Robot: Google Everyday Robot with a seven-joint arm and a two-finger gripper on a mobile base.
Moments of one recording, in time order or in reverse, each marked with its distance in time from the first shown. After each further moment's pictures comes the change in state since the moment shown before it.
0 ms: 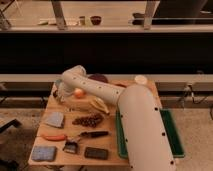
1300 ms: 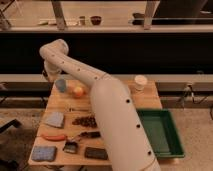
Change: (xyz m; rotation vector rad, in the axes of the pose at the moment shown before) arm 0.005 -0.117 -0.051 0.016 0.171 0.009
